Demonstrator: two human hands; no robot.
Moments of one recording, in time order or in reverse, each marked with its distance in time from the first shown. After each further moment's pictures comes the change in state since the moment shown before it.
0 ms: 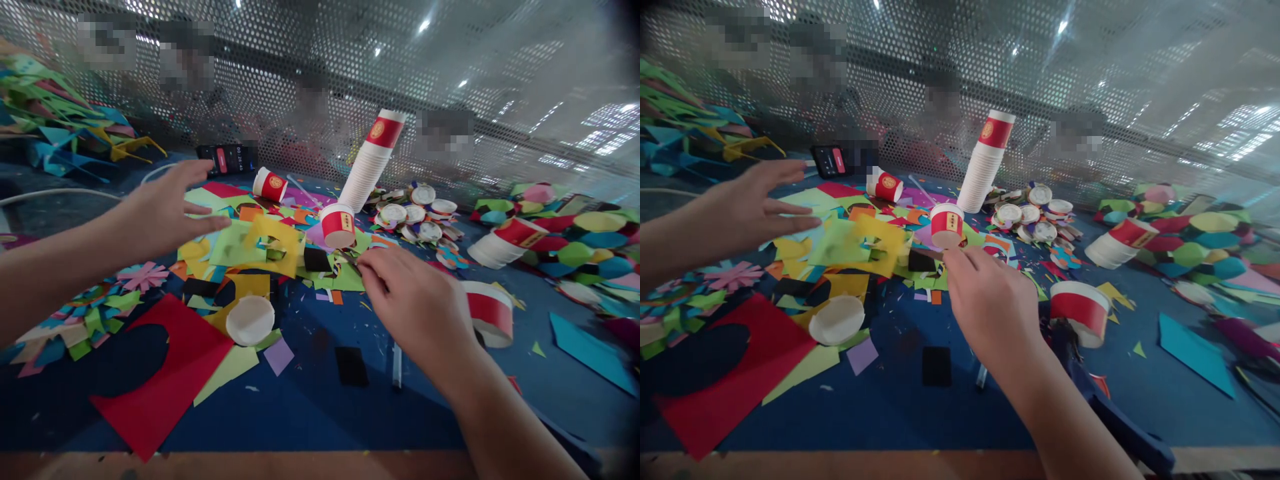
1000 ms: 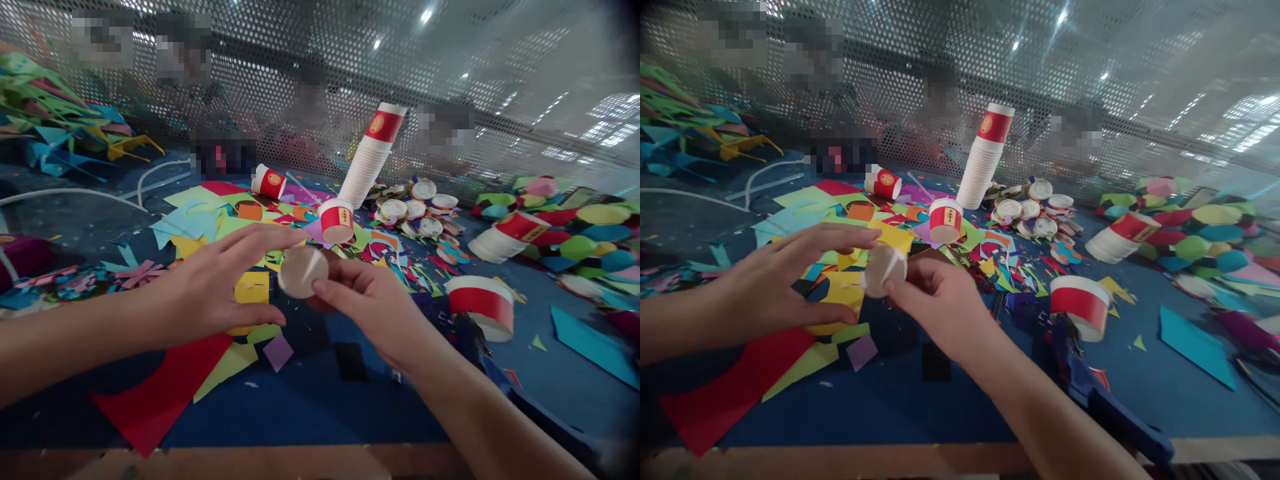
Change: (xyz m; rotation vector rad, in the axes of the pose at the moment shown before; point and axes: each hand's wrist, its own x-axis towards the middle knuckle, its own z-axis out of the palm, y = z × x) left_hand -0.050 0.037 0.033 0.010 -0.173 0.695; right_hand 0.010 -0.033 0.003 1.427 -0.471 0.671
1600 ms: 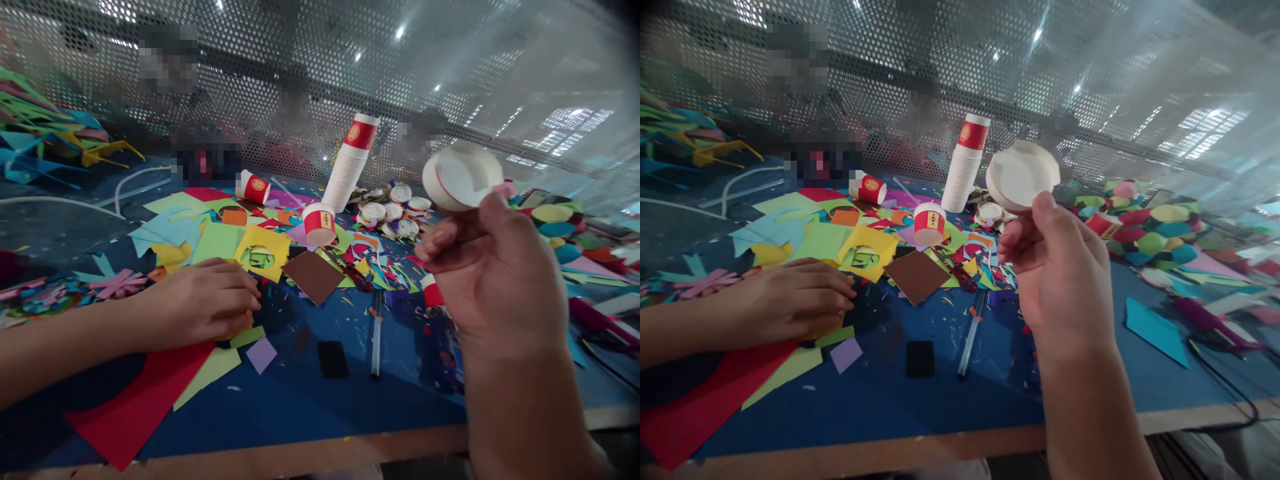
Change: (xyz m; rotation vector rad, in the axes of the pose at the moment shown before) left_hand -0.016 -0.026 0.021 0.062 -0.217 0.259; right_hand -0.008 -0.028 -0.077 0.211 0.690 -0.471
